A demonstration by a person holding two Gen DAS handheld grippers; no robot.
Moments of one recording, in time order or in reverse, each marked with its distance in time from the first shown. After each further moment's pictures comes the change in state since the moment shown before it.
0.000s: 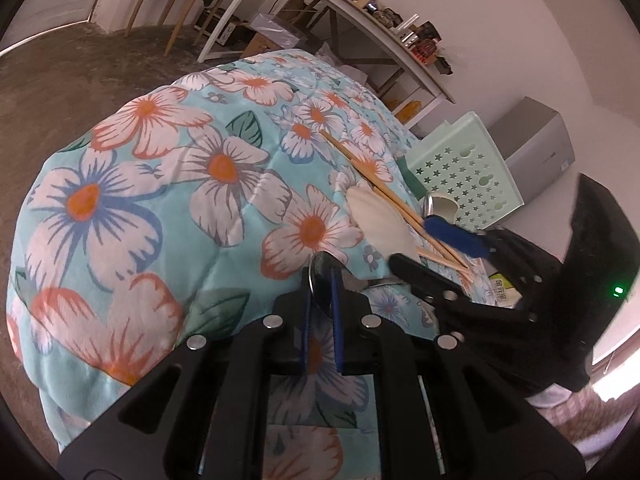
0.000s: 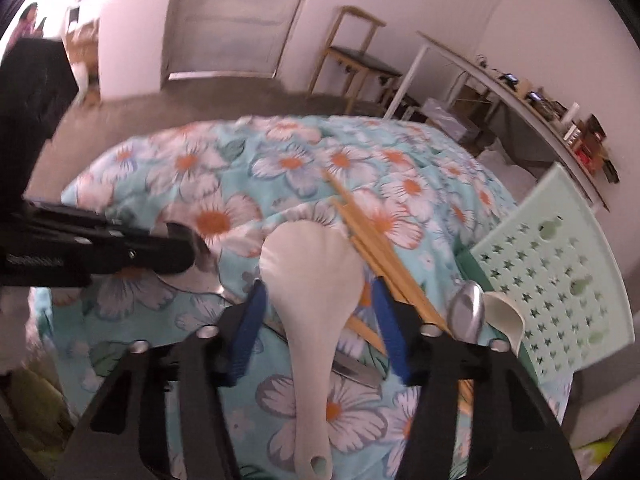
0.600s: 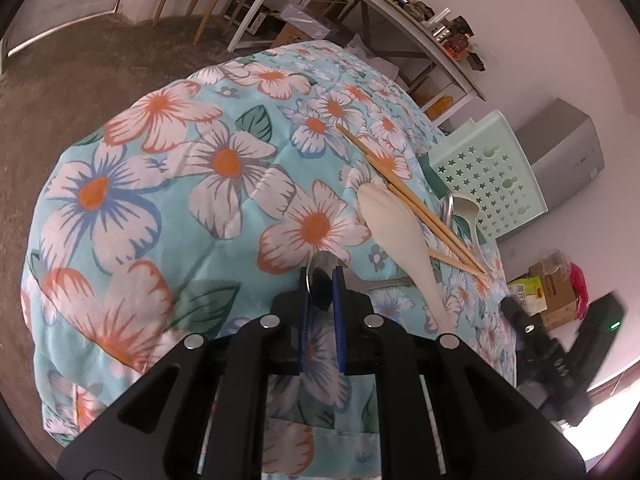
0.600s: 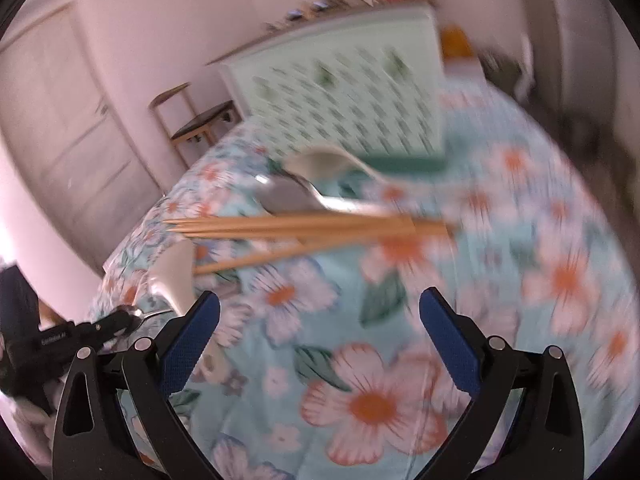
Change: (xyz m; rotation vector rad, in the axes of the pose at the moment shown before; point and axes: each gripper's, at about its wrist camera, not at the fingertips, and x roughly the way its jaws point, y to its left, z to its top) left arm 0.001 -0.020 0.005 -0.047 0.037 0.128; right arm -0.064 -0.087 -0.115 0.810 -0.159 -0.070
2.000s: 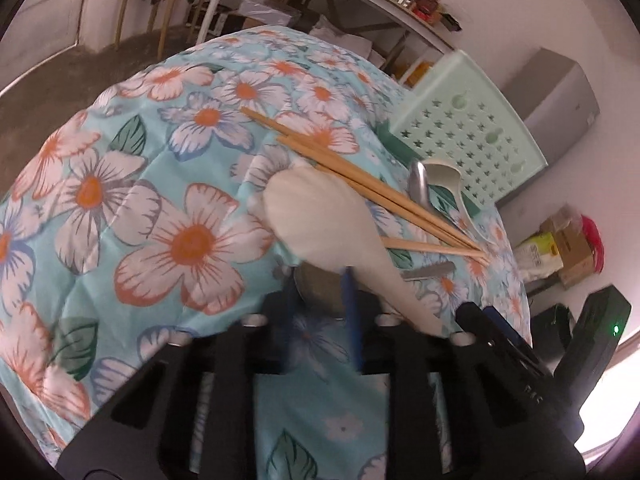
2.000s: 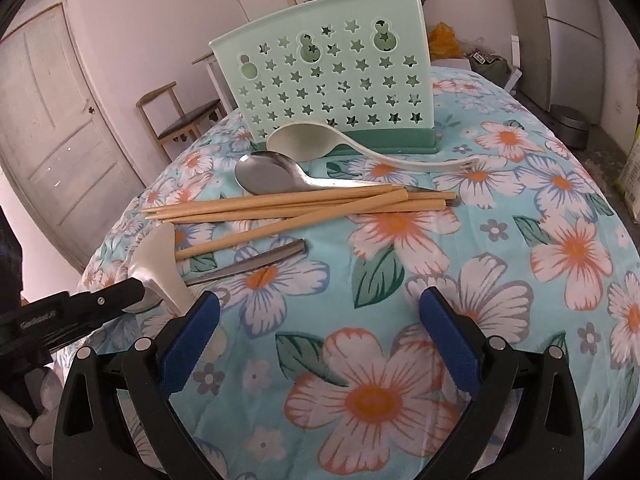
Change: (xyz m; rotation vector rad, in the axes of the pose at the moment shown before) left arm 0.038 -0.055 -0.001 0.148 0.064 0.026; right arm 0.021 -0.026 -0.029 0.159 0.027 -0.037
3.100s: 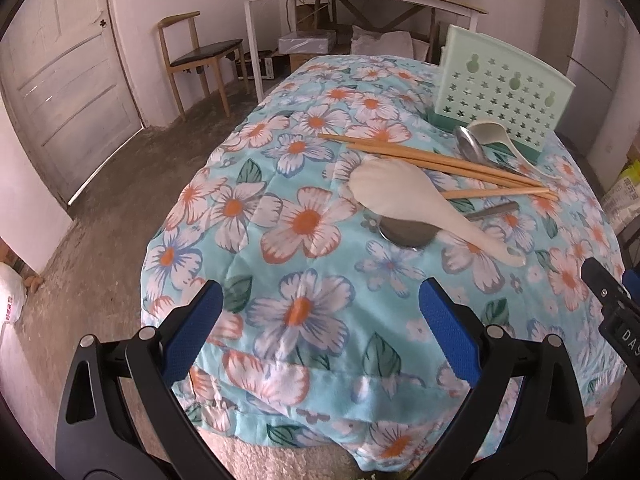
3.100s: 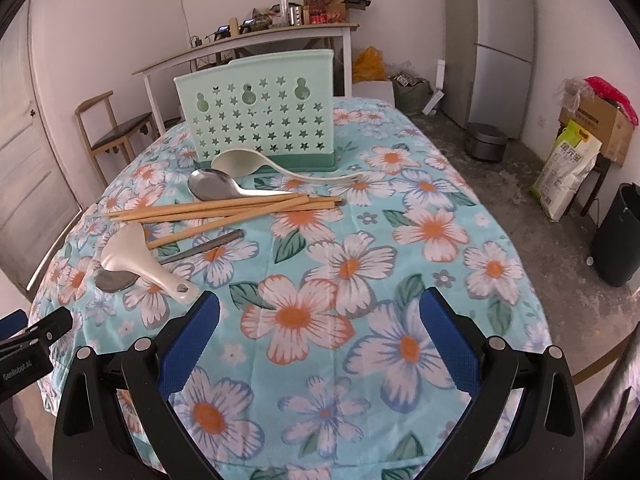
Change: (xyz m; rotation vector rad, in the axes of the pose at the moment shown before) left arm -0.065 -0.028 -0.027 0.273 -0.068 0.455; right arm -0.069 0.013 -0.017 0.010 -0.065 -0.317
